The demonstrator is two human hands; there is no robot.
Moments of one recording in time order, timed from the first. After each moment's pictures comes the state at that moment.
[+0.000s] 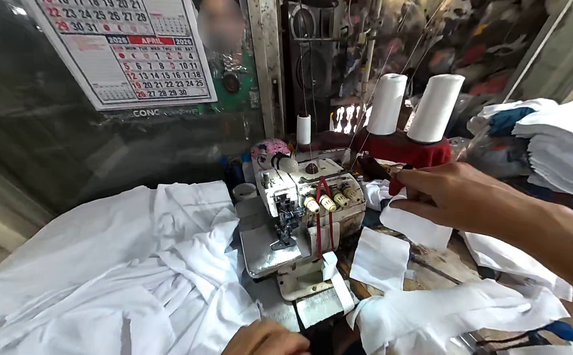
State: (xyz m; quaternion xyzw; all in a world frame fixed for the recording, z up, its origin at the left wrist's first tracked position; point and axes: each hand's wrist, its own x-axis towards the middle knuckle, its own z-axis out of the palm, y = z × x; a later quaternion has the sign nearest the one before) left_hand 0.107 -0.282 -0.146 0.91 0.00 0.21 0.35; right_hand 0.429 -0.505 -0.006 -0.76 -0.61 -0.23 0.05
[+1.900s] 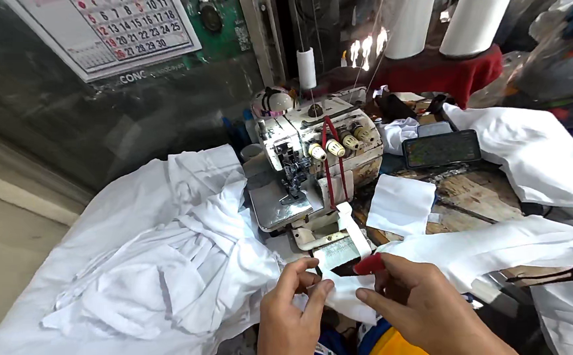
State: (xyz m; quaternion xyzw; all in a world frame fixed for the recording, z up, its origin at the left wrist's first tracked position) left_hand 0.138 -0.311 -0.208 0.82 0.12 0.29 0.47; right_hand 0.259 -0.502 -0.184 -0.76 -0.36 0.16 0.53
